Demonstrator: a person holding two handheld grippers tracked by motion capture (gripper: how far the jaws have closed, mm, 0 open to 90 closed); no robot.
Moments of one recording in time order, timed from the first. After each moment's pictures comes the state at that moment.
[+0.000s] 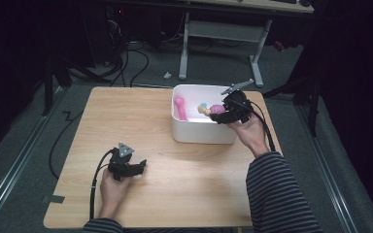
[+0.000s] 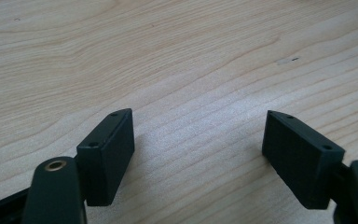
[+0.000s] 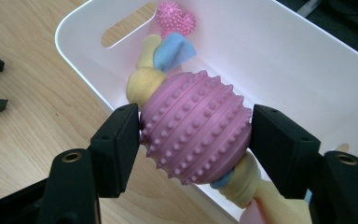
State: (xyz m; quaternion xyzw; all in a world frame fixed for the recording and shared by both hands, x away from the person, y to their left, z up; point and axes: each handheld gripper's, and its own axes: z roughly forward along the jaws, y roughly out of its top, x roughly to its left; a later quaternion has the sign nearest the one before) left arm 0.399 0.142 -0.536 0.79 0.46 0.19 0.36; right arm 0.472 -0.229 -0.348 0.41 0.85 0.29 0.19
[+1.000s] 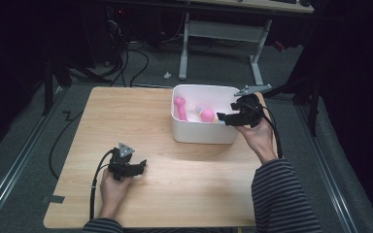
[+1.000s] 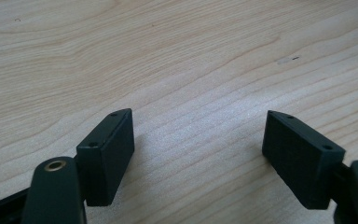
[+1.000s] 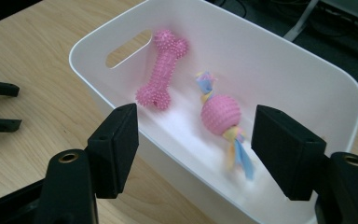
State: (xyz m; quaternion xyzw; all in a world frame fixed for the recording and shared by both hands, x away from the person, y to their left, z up) left arm 0.399 0.142 -0.536 0.79 0.46 0.19 0.36; right arm 0.444 -0.255 -0.338 0.42 0.81 0.36 0.21
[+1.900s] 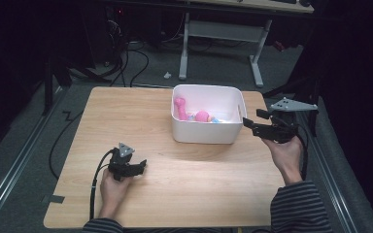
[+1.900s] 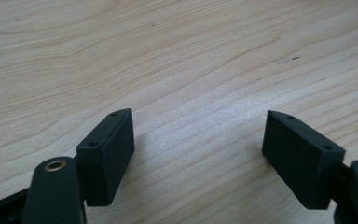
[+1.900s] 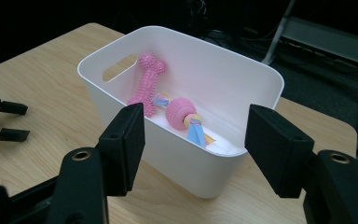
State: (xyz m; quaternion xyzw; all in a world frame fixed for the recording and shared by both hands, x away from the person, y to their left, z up) left arm 0.399 0.142 -0.536 0.79 0.46 0.19 0.36; right arm 0.376 -0.311 -0.323 0.43 0.76 0.42 0.26
